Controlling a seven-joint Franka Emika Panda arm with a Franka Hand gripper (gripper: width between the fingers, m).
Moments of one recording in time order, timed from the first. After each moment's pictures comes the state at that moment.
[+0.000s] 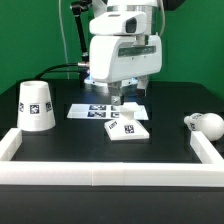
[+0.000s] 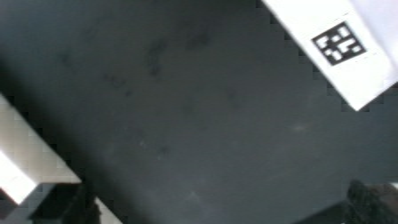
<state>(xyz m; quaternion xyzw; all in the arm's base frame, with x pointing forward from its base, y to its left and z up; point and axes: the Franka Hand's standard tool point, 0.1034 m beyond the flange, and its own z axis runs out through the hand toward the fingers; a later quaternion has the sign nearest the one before) 0.533 0.014 0.098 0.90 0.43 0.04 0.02</state>
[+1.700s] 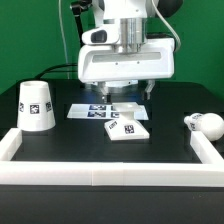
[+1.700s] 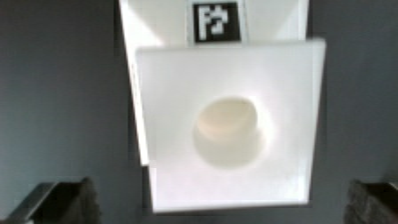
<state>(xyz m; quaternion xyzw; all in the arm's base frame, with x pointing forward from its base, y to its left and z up) 0.448 0.014 0.072 1.00 0.07 0.03 -0.02</state>
